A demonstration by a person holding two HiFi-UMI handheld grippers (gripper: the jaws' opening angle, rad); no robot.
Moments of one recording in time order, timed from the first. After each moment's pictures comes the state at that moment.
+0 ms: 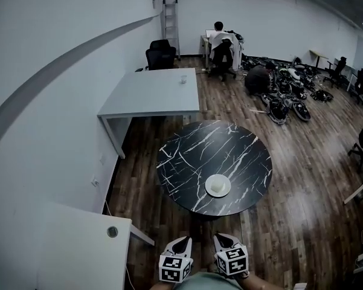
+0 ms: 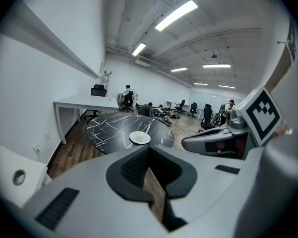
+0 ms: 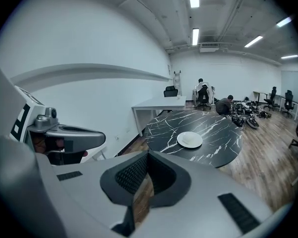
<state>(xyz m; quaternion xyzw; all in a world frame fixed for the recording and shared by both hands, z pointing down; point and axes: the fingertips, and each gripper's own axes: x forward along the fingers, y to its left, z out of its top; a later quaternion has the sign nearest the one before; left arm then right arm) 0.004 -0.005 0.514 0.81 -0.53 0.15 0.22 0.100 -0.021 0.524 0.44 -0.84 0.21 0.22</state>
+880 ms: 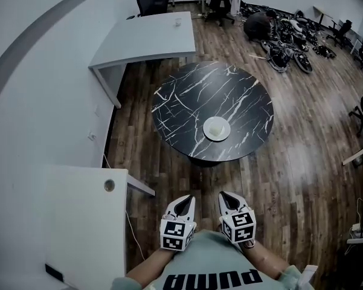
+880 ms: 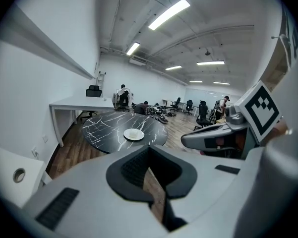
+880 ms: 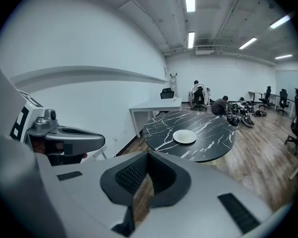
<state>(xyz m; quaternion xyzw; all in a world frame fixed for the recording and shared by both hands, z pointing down) 0.025 0.026 0.517 0.82 -0.51 0.16 0.20 0.121 0.011 0.525 0.46 -0.84 0.20 0.21</state>
